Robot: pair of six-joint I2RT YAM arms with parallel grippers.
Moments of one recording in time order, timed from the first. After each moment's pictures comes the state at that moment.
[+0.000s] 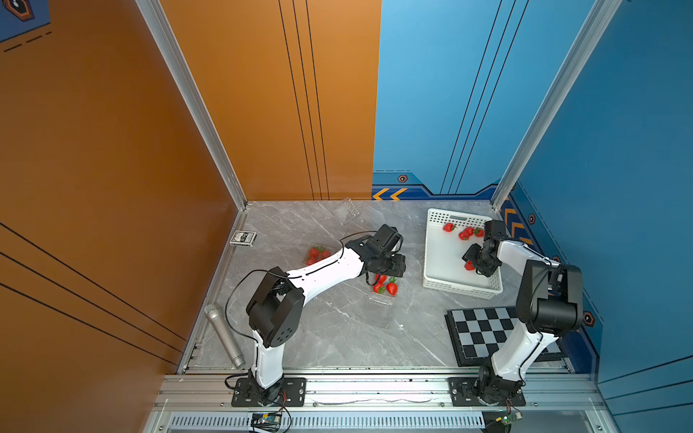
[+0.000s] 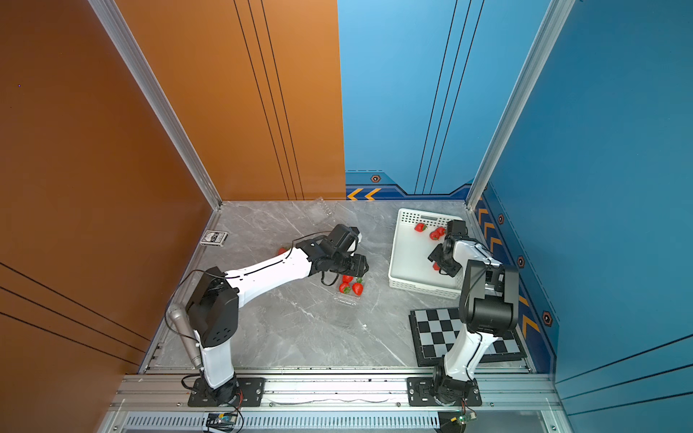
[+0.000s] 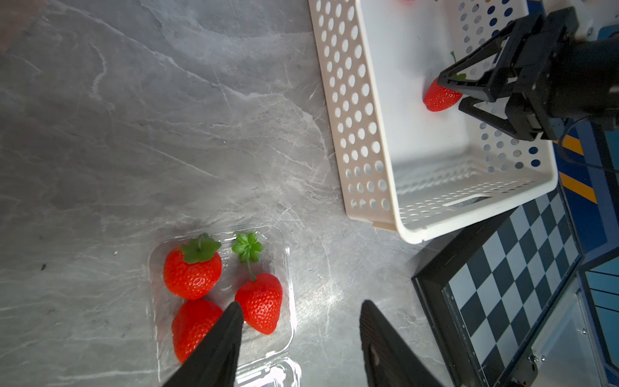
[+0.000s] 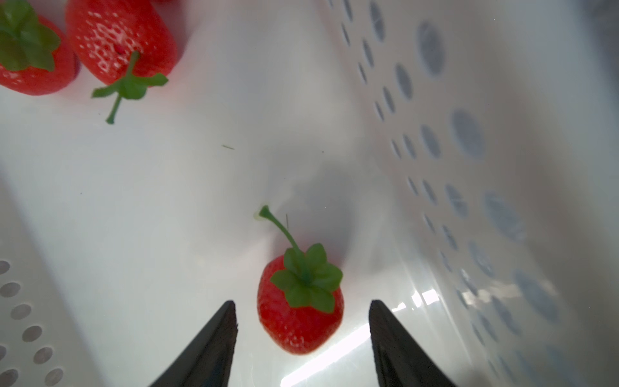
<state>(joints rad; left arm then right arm) -0.80 1.90 1.53 -0.53 0.11 -0.55 -0.18 1.83 1.18 -0.53 -0.02 0.55</state>
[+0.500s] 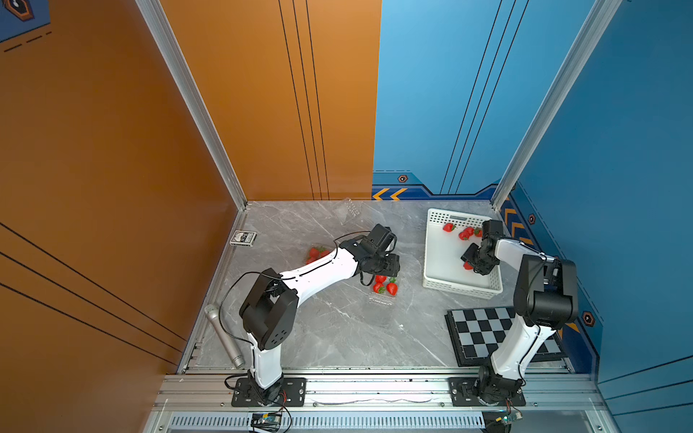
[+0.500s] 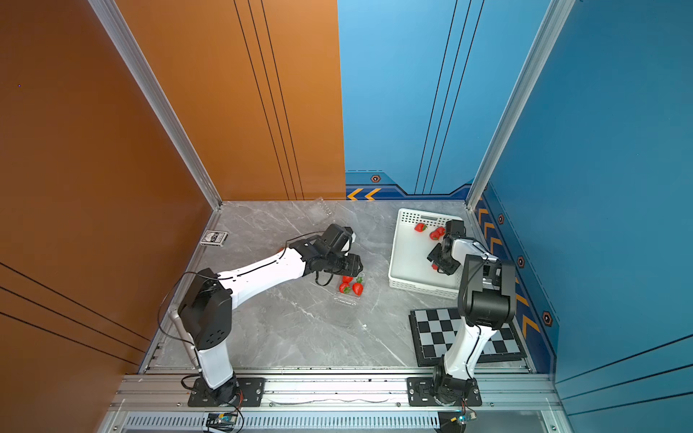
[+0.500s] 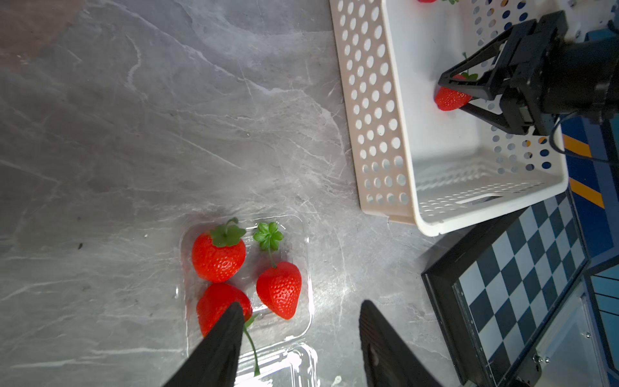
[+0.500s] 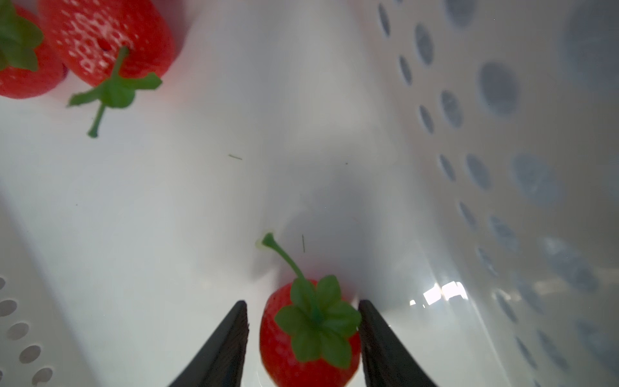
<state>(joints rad) -0.77 1.84 1.47 -0.54 0.10 -0.55 -0.18 1.88 1.21 -0.52 -0.06 0.55</state>
